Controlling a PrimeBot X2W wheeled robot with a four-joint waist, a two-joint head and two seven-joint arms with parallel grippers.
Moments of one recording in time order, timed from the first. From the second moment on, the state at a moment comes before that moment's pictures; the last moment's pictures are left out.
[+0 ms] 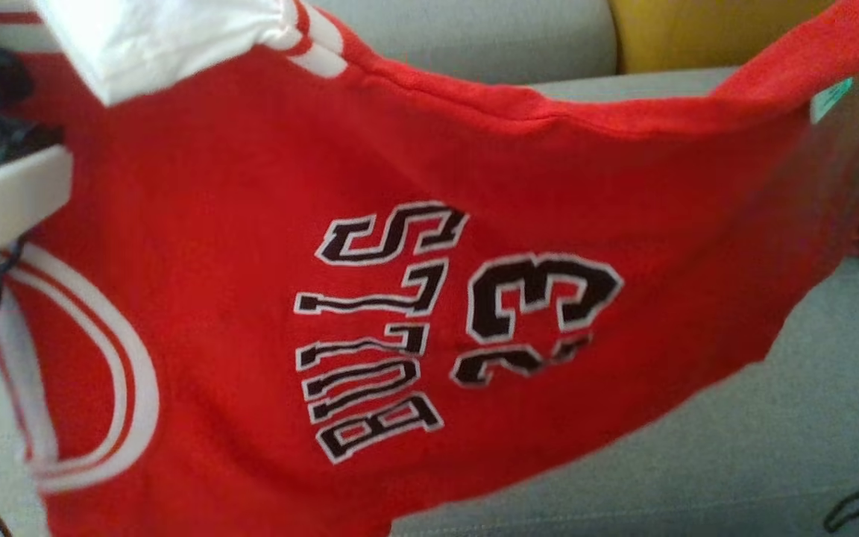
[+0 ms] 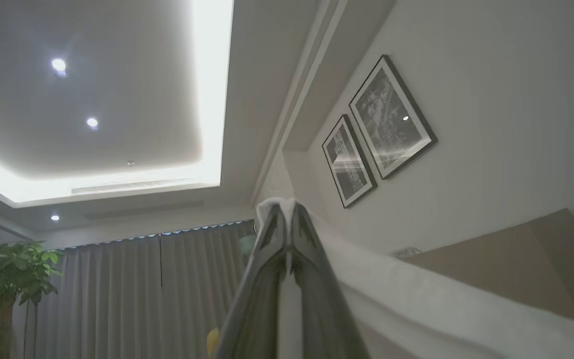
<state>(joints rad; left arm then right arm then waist) -0.69 0.44 -0.18 -0.58 -0.35 0.17 0.14 -0.31 -0.16 -0.07 -0.53 0.45 0.12 0.30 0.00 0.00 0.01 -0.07</state>
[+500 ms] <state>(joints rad) -1.09 0.38 -0.28 0.07 -0.32 0.04 0.01 -0.97 -0.12 0.03 0.22 0.31 0.12 0.09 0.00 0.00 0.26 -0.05</state>
